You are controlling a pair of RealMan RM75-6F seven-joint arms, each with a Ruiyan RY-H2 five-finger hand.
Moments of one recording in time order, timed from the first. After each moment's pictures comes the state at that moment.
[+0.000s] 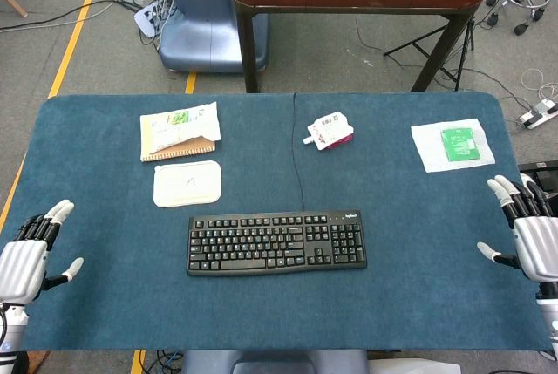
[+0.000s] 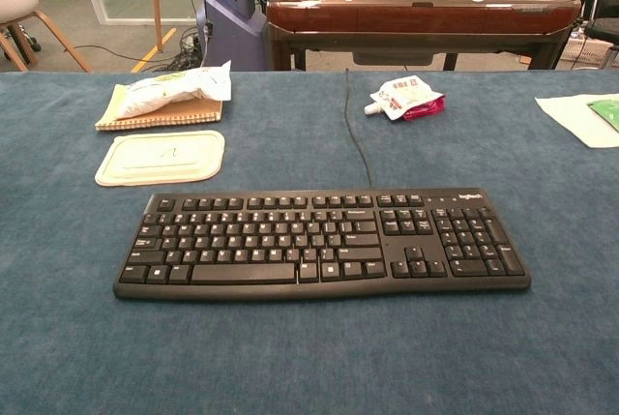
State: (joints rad) left arm -0.14 -1.08 -0.06 -1.71 1.48 1.46 0.02; right arm 0.13 -1.01 0.09 -1.61 -1.49 1.44 0.08
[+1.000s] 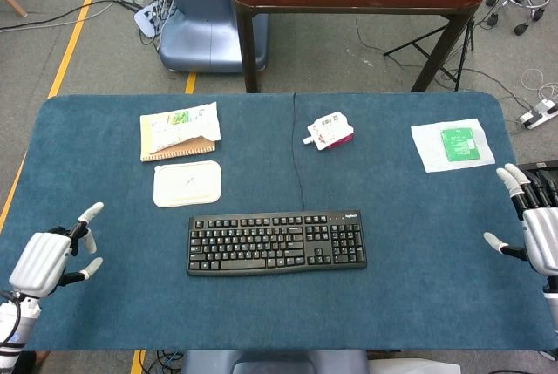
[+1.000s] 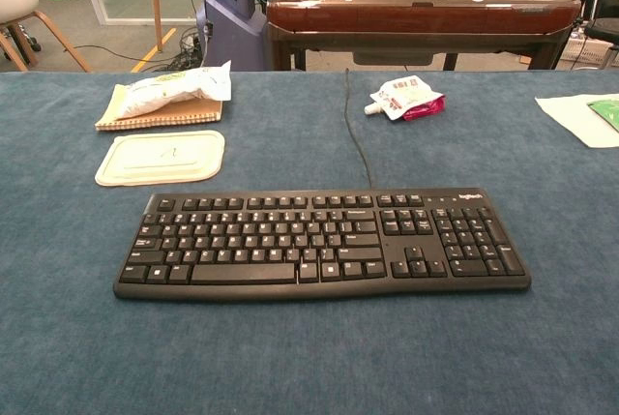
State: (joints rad) left arm -0.23 -1.05 -0.04 -1.67 1.62 1.37 -0.09; right arm 0.14 -0.97 0.12 -1.64 -1.47 1.45 0.05
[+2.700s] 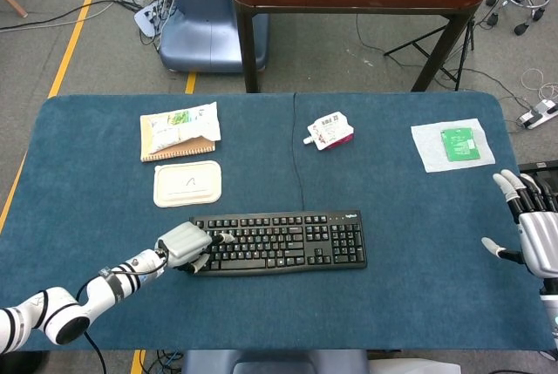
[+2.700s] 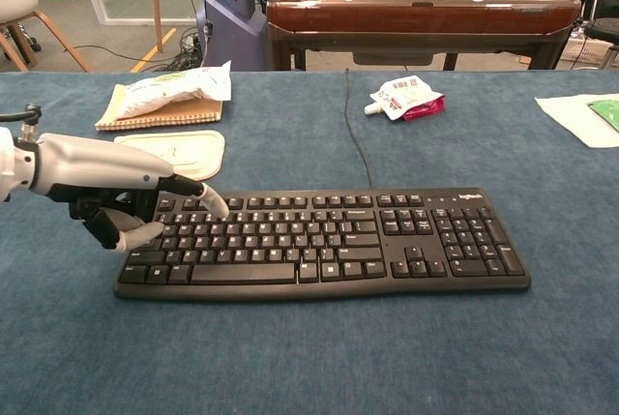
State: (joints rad) left arm -0.84 -1.22 -0.05 -1.68 1.37 0.55 0.06; right arm 0.14 -0.99 0.11 -1.63 -1.46 1.43 0.05
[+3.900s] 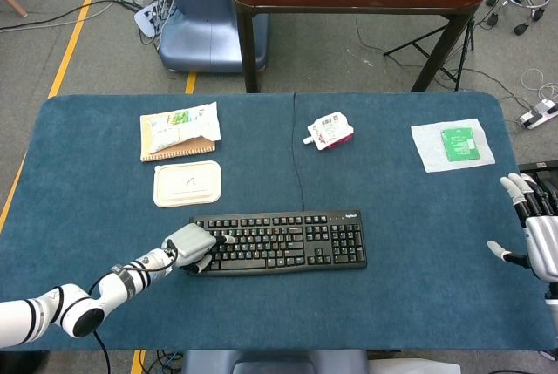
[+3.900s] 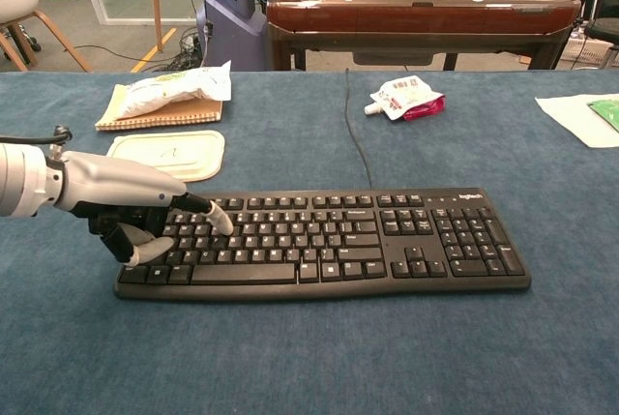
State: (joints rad) left arm -0.92 -1.28 0.00 -1.64 1.21 0.54 0.15; right arm 0.12 -0.99 0.10 -1.61 -1.46 1.45 0.06
